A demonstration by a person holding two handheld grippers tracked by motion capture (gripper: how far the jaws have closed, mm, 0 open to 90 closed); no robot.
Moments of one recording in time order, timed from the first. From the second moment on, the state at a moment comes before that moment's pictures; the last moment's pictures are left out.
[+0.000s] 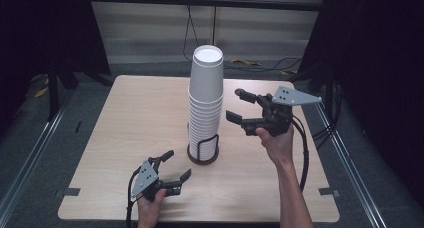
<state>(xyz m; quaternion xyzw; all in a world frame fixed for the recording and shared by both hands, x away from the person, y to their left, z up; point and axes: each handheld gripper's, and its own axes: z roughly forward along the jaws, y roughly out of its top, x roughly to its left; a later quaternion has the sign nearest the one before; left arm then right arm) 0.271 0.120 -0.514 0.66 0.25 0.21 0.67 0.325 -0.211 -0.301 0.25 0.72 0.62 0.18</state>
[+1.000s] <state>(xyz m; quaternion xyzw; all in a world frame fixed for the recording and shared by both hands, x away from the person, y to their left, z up) 0.271 0.120 -0.514 0.66 0.25 0.21 0.67 0.362 -0.175 -0.238 0.23 0.76 0.59 0.17</state>
